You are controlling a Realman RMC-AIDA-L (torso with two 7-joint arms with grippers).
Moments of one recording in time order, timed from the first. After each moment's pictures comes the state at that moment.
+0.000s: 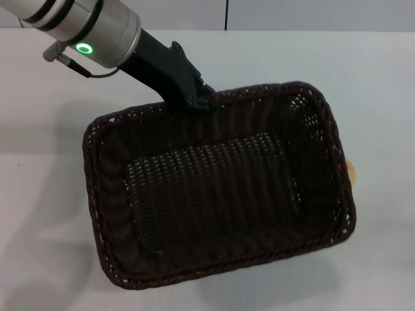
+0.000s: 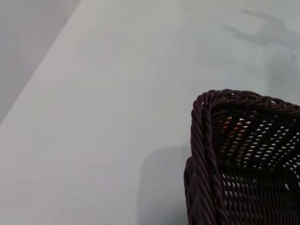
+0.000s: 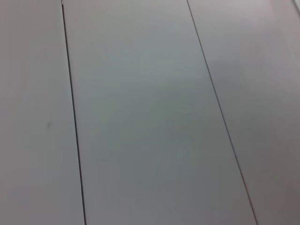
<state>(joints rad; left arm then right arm) -0.83 -2.06 -1.93 -1.25 2.37 -1.58 1.13 0.07 2.09 0.21 0.45 -1.31 -1.89 -0.05</state>
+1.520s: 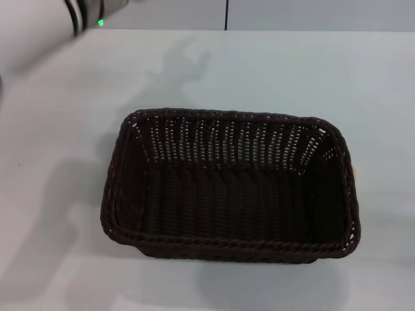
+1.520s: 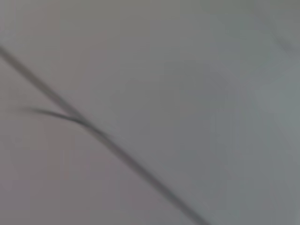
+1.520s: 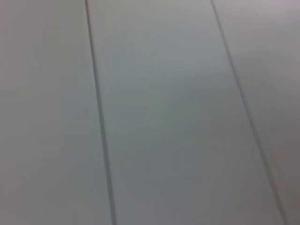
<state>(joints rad) -0.46 -2.06 -1.48 -1.39 2.37 -0.37 1.24 0.09 2.09 0.13 0.45 -1.31 -1.88 -0.07</state>
